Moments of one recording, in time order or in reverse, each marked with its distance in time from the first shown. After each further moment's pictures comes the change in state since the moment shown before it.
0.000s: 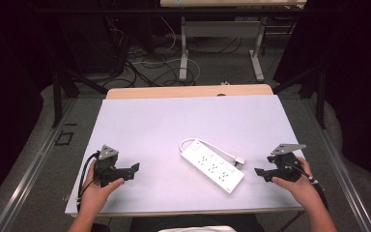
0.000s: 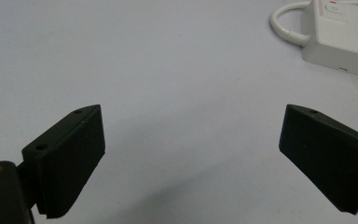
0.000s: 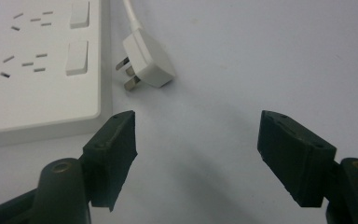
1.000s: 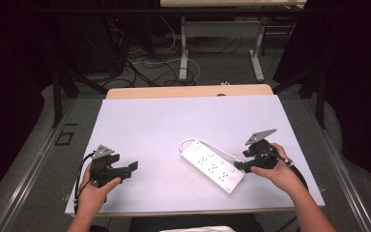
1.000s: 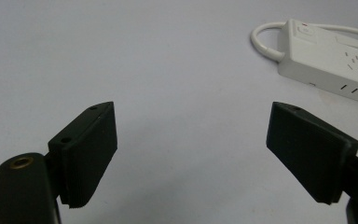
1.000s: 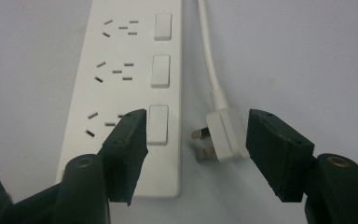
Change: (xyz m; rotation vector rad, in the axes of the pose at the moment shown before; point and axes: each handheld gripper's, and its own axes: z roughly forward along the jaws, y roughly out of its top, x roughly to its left) left arm 0.001 0.000 -0.009 -0.046 -0.087 -0.076; right arm 0.038 0.068 0.024 0.086 0.130 -0.107
